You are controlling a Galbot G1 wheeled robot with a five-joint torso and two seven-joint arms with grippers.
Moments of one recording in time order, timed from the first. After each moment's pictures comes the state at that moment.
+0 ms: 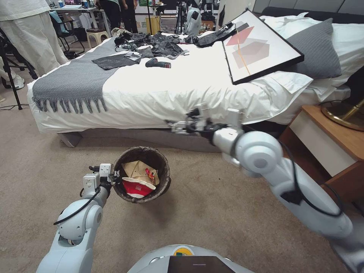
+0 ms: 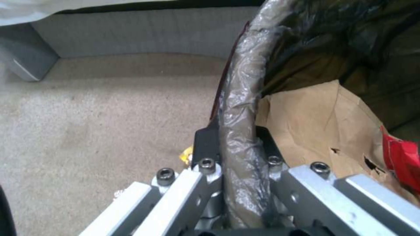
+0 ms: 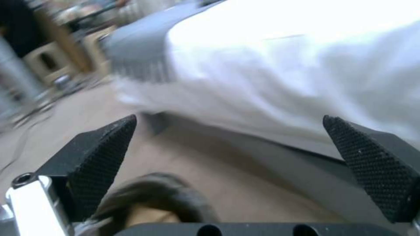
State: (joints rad) left arm 1.48 -1.36 -0.70 -2.21 -0.25 0.74 -0.03; right arm -0.72 0.89 0.12 2.27 1.26 -0.62 0.43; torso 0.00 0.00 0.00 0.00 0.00
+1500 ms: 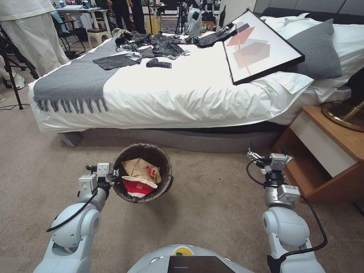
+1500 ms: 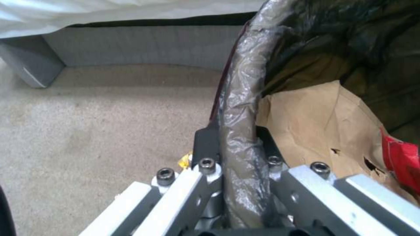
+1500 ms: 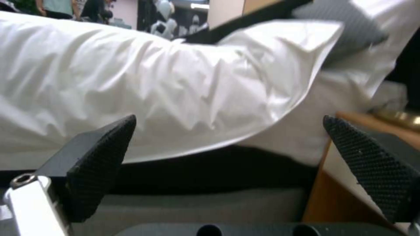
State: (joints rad) left arm 1.52 -1.36 -0.71 -2.29 -0.30 0.74 -0.07; right arm -1.50 1.49 0.76 2.14 -0.02 0.05 0.05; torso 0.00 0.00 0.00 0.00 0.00
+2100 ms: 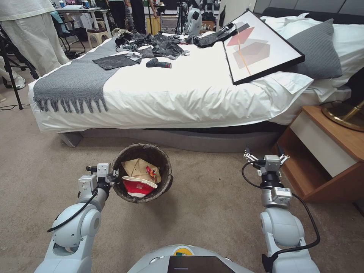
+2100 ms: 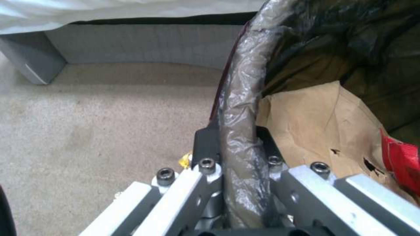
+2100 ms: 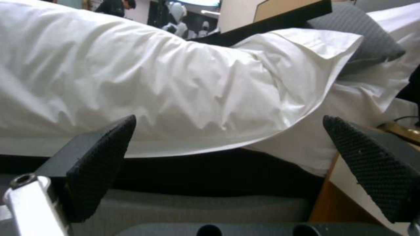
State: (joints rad) left arm 1.52 -1.37 -0.71 -2.29 -0.30 0.74 -0.07; right arm -1.49 1.50 0.73 2.10 -0.09 0.08 0.04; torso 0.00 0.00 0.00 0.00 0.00
